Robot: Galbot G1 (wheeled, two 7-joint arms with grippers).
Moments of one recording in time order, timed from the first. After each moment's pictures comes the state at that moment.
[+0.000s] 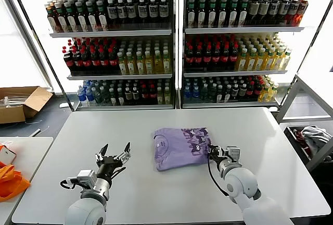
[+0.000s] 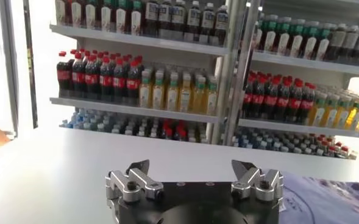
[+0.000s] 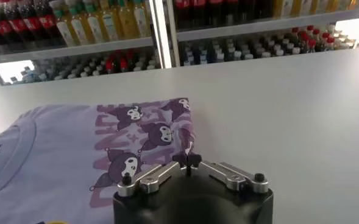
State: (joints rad) left arm 1.34 -1.25 -0.39 -2.06 -0.47 0.35 -0.27; right arm -0.97 1.09 0.15 1.77 0.77 -0.57 0.41
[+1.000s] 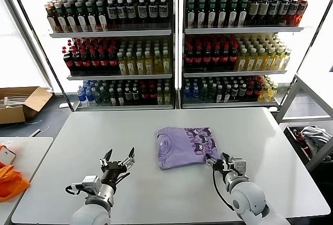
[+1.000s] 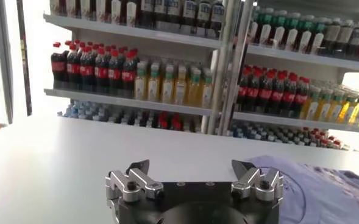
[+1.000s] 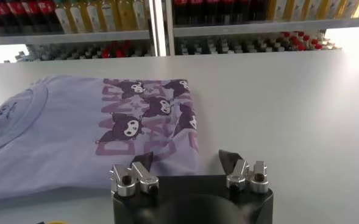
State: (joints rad) left arm 1.38 -1.28 -0.37 -2.05 -0.43 0.34 -0.25; right arm -1.13 1.08 0.21 1.86 0.68 -0.57 0.39
